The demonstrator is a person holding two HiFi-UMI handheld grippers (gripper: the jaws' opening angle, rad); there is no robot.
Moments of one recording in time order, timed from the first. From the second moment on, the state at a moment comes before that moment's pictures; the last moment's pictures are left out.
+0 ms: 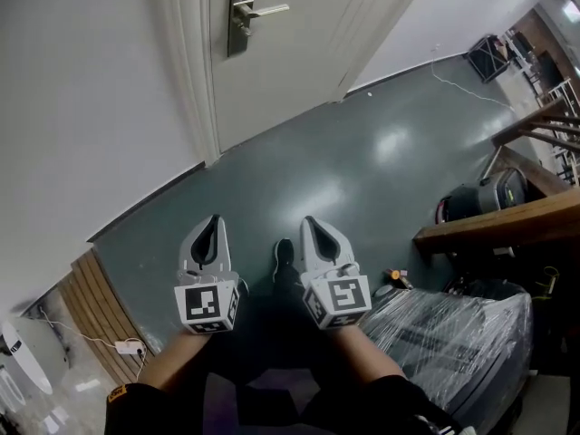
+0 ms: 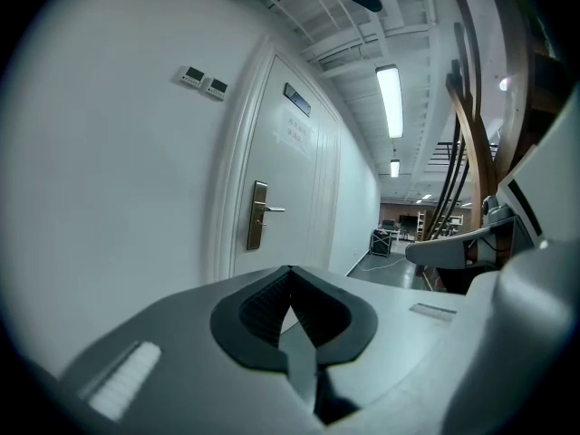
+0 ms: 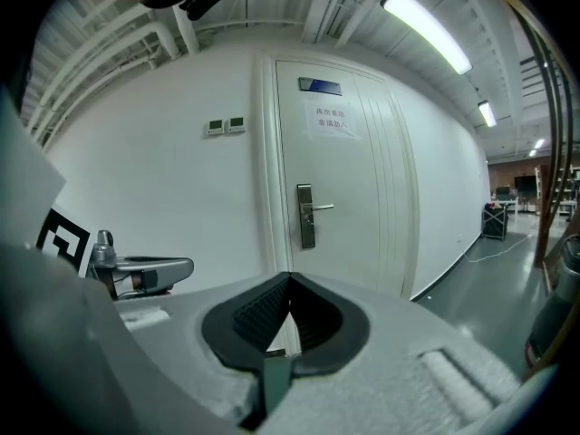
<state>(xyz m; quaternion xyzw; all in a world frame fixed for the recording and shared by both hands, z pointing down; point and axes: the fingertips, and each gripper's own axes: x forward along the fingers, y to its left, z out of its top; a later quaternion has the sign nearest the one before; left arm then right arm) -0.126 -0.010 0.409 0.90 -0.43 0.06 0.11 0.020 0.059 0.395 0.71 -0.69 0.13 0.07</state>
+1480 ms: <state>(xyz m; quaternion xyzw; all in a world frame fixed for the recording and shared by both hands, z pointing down) -0.002 -0.259 0.408 0.82 -0.56 0.07 0.09 0.139 -0.262 0.397 0.55 -0.82 0.16 0.07</state>
